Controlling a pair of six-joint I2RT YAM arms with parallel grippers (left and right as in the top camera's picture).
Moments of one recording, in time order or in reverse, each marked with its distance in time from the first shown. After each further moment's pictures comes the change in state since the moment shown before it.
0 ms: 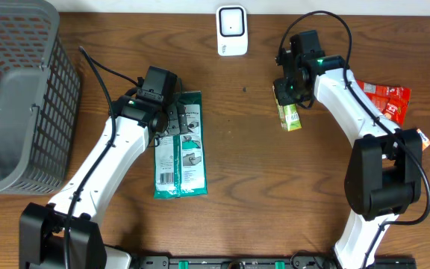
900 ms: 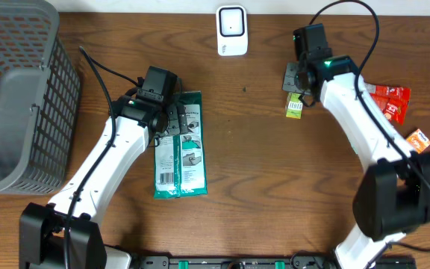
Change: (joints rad) left arm 0.000 0.000 0.000 0.000 0.000 0.000; right arm 0.031 -0.139 -0.015 0.022 0.246 0.415
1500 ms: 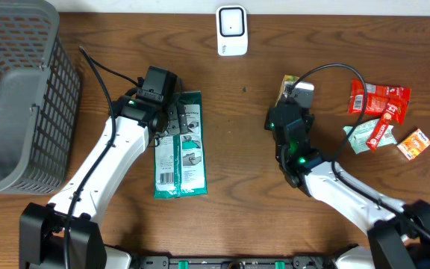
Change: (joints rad) left arm 0.000 0.000 0.000 0.000 0.000 0.000; right arm 0.256 -0.330 -0.856 1.104 0.386 -0.022
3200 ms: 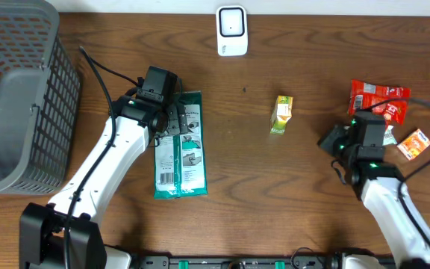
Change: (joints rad) left arm 0.000 0.000 0.000 0.000 0.000 0.000; right arm -0.535 -0.220 -0.107 -0.463 -0.669 0.234
